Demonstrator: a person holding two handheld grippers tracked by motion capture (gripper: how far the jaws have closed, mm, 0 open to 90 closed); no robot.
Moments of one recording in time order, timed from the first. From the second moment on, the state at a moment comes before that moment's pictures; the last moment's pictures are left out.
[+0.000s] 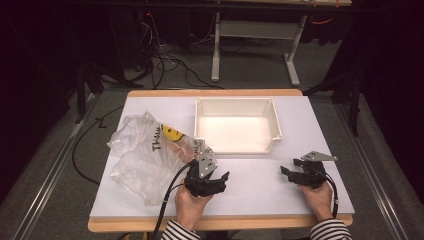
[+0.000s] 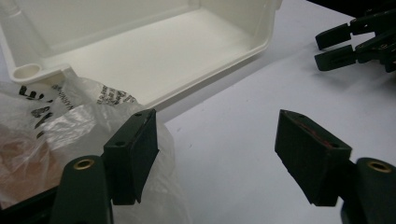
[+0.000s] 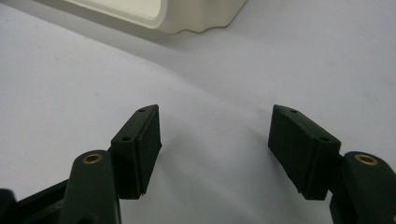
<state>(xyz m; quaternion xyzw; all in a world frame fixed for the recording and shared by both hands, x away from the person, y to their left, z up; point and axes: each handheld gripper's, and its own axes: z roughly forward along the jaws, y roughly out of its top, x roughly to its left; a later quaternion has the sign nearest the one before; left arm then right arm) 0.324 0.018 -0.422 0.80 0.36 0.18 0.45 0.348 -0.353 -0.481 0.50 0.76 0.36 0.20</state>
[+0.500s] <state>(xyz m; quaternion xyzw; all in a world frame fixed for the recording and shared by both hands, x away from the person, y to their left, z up) 0.314 0.044 -0.402 0.79 0.36 0.20 0.45 0.348 -0.353 -0.481 0.50 0.76 0.36 0.20</state>
